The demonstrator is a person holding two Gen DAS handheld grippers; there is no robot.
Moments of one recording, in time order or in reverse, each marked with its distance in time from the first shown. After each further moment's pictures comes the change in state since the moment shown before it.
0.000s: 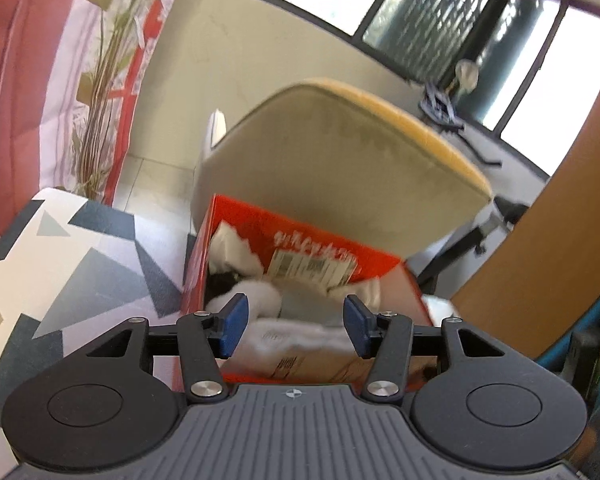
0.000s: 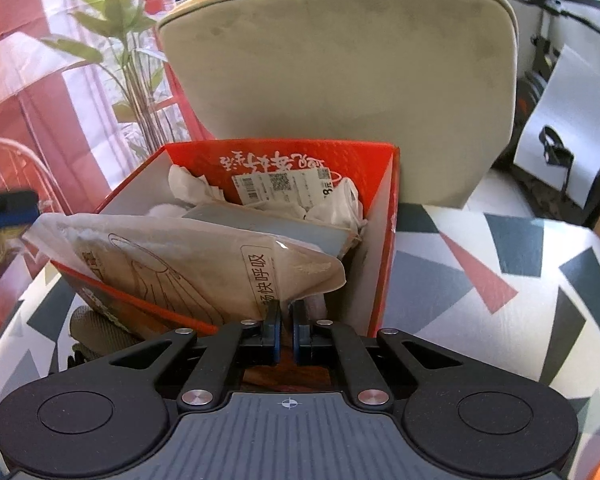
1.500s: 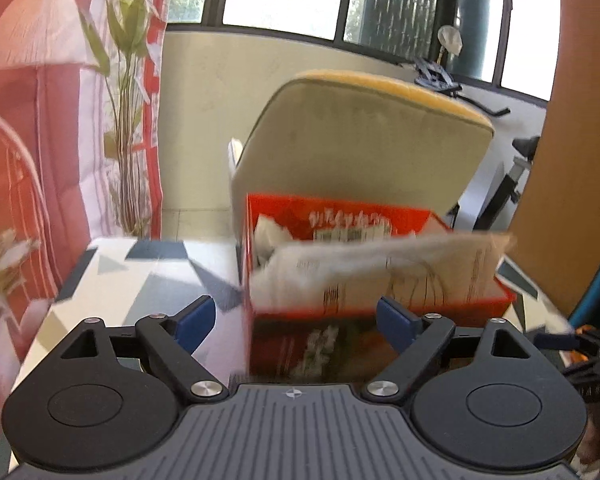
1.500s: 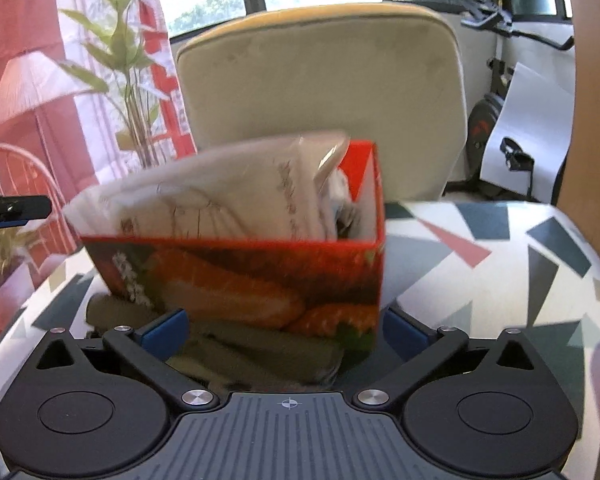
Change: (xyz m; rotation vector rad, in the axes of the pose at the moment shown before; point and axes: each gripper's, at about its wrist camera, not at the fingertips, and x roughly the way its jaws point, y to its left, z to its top) left arm -0.035 -0.013 -0.062 0.286 -0.044 0.168; right arm -0.049 0.040 -0.093 0.088 -0.164 -0.075
